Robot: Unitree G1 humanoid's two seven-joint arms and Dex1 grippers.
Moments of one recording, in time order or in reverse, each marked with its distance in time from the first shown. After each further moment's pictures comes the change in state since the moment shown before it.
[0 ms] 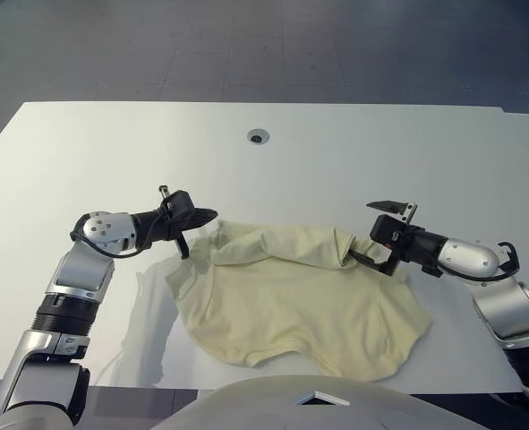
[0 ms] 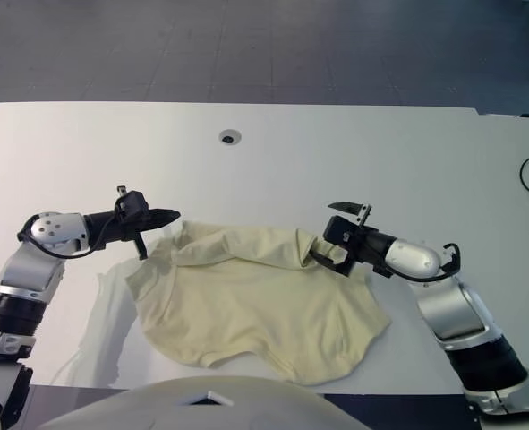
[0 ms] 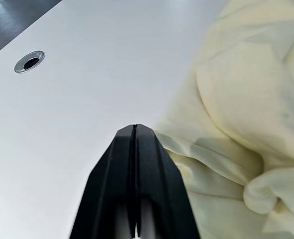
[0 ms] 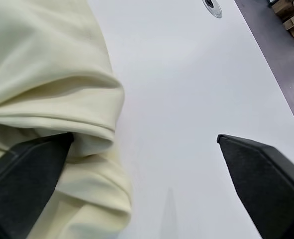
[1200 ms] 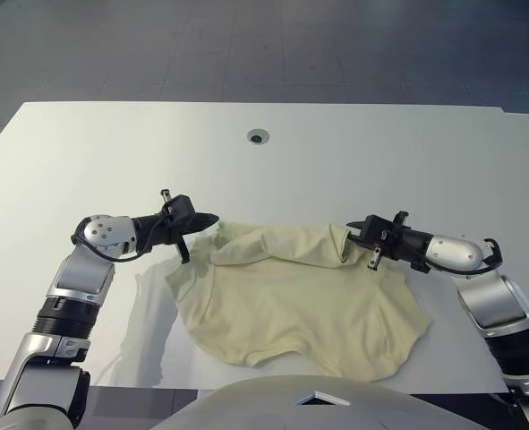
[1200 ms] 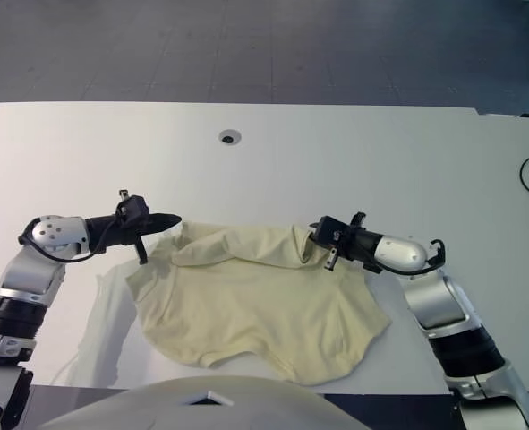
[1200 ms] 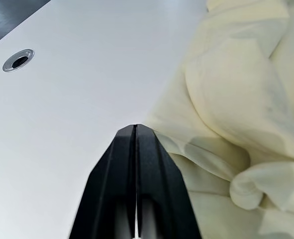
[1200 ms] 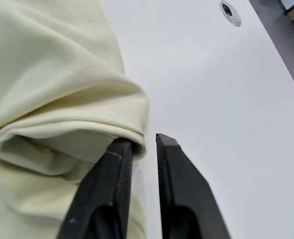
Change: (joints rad) left arm 0.016 -0.004 0.006 -0.001 0.000 -0.008 -0.023; right arm -0.051 0.056 0.009 0.073 -0.015 -0.056 0.086
